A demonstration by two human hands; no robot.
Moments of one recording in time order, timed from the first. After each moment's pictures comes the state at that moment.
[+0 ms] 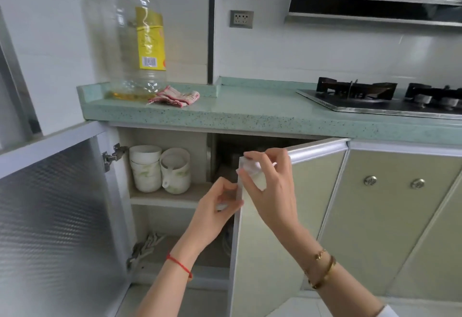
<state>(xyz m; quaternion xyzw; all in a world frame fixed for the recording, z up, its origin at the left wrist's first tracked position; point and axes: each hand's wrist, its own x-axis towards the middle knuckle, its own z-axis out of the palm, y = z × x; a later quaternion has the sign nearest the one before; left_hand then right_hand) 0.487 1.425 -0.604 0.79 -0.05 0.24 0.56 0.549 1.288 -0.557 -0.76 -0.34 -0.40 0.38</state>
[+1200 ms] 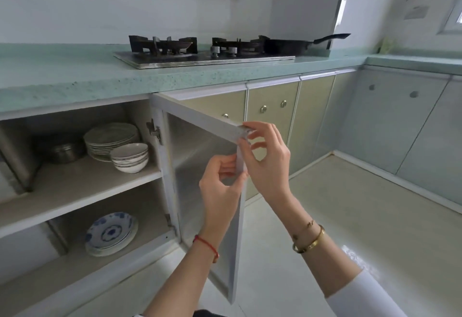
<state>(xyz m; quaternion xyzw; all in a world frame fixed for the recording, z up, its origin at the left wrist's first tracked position) 0.496 1.074 -0.620 0.67 -0.18 0.23 0.68 0.489 0.975 -0.564 -0.75 -0.11 -0.51 0.40</state>
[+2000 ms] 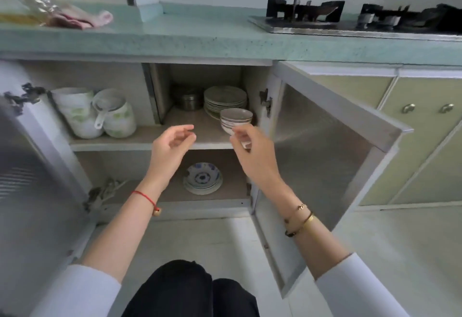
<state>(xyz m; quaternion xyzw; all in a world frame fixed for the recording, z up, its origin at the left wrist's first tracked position) 0.516 1.338 -0.635 0.77 0.09 0.26 0.58 0.567 1.144 -0.625 -0.82 -0.25 -0.16 0.49</state>
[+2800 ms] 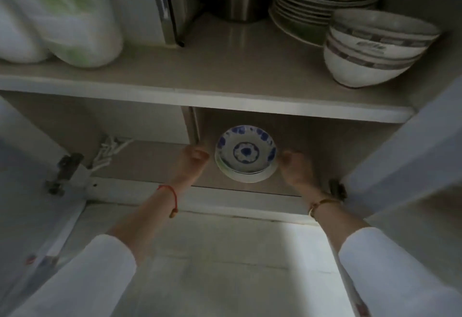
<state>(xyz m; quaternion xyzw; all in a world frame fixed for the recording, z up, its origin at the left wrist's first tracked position) 0.726 1.511 -0.969 0.81 0.33 0.06 0.49 0.836 1.285 -0.977 -0.94 -0.11 0.10 0.30</state>
